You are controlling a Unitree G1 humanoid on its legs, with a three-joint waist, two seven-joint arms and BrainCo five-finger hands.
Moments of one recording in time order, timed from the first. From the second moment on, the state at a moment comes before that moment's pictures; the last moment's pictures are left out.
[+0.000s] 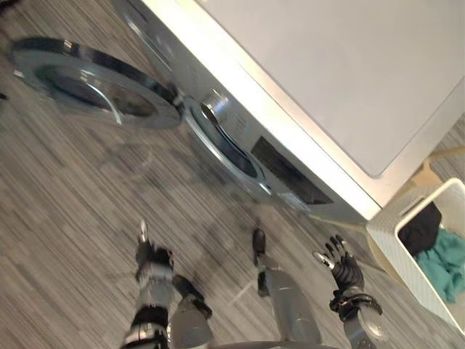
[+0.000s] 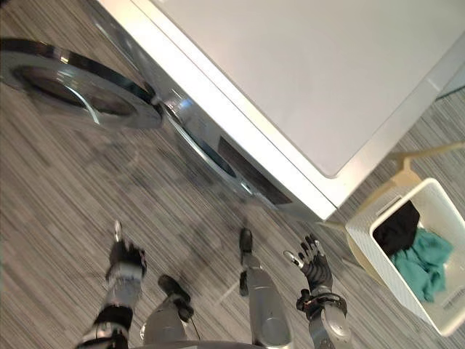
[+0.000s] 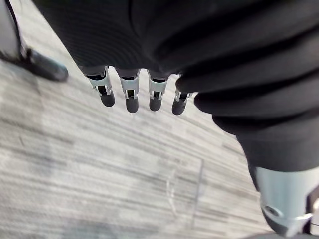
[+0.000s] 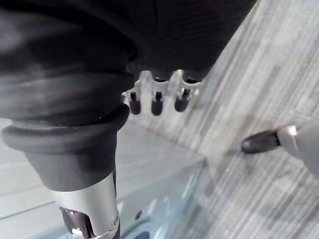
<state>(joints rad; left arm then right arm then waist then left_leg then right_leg) -0.04 0.00 0.28 0.76 -0.75 -0.13 0.29 0.37 -0.11 -0.05 0.12 0.47 -0.06 -0.04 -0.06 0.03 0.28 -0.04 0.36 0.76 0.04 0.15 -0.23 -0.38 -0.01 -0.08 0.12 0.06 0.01</state>
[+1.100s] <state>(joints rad) -0.01 -0.02 0.27 1.02 0.03 0.01 0.06 0.25 0.08 -0.54 0.82 0.35 0.00 -0.07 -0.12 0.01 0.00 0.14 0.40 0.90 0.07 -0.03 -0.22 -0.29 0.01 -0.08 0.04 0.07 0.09</state>
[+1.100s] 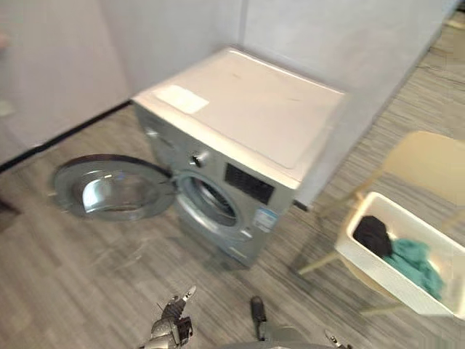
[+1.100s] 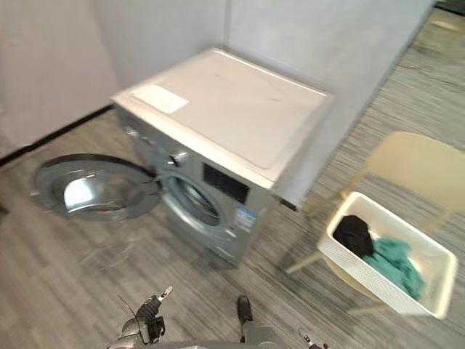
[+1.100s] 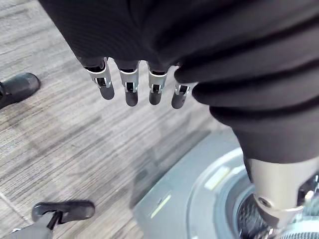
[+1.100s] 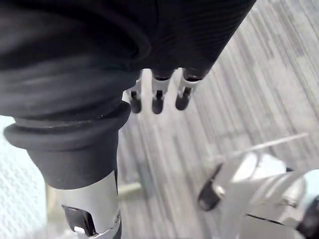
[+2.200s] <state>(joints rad) 0.06 0.03 0.34 1.07 -0.08 -0.01 0.11 0.11 -0.05 -0.35 0.96 0.18 0.01 -0.06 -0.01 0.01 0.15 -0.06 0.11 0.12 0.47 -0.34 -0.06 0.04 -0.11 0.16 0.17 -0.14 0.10</state>
